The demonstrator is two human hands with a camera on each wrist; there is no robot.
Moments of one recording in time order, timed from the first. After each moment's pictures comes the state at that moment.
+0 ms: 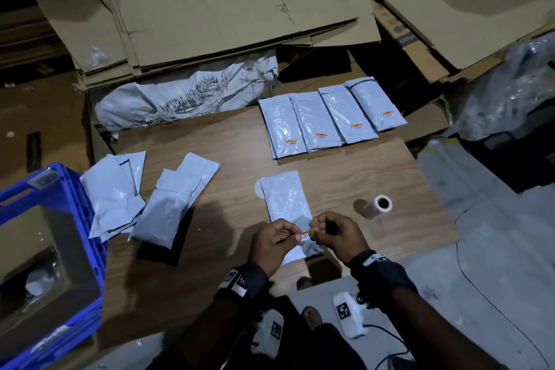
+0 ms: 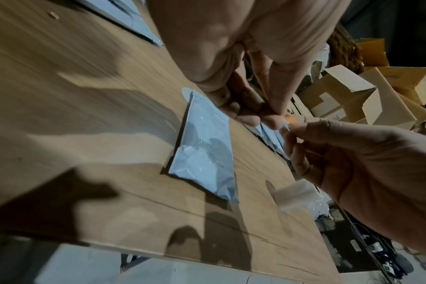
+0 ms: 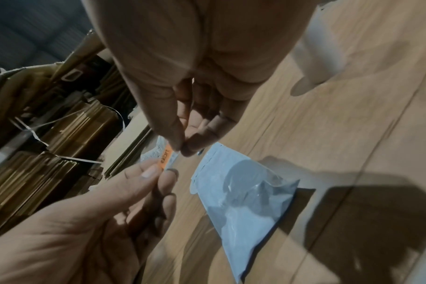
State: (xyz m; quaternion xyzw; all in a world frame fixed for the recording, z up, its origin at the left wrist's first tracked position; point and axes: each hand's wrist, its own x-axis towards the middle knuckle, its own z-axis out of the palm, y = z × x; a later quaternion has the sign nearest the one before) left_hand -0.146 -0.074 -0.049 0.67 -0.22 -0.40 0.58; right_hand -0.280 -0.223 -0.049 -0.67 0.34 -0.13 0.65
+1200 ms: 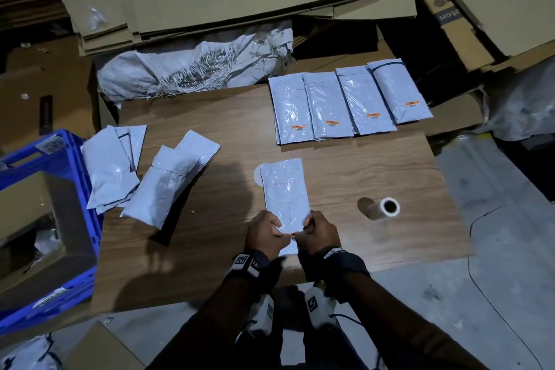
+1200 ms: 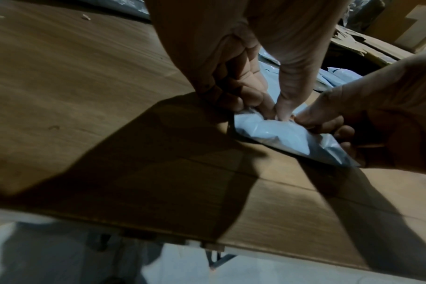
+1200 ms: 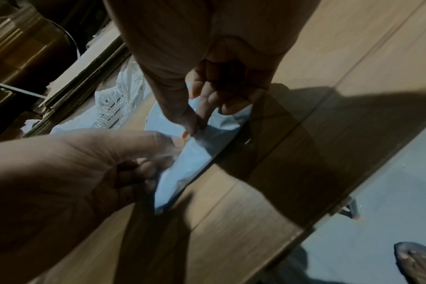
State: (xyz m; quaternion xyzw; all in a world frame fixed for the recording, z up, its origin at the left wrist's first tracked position) left_hand -0.144 -0.094 -0.129 0.86 -0.19 -0.29 0.38; right_hand -0.247 -0.221 -0.107 -0.74 0.47 0.05 0.48
